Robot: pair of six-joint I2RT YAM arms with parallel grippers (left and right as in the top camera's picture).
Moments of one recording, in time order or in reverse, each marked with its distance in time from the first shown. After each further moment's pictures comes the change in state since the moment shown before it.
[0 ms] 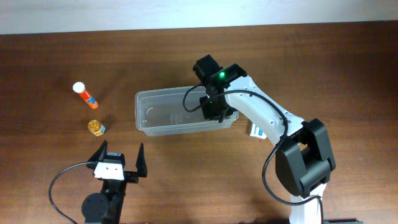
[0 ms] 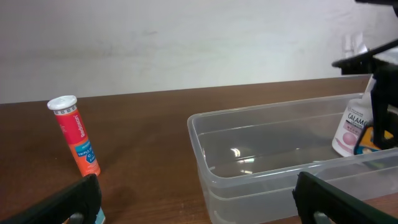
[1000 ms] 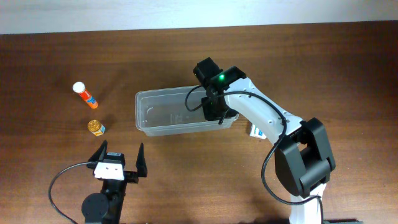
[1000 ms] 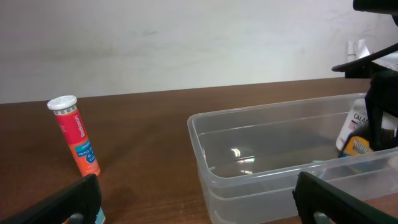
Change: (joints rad) left arm 0.000 0.000 0.000 0.000 0.000 0.000; right arm 0.000 0.002 -0.031 0.028 0.037 0.082
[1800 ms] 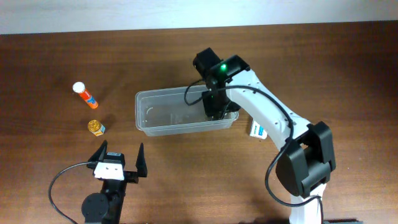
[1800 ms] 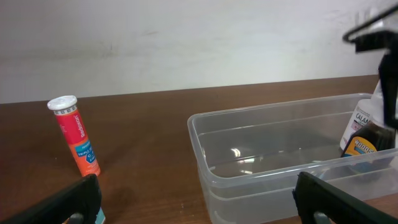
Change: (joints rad) left arm 0.000 0.000 0.000 0.000 0.000 0.000; right arm 0.000 -0.002 0.182 -0.212 0.000 -0.006
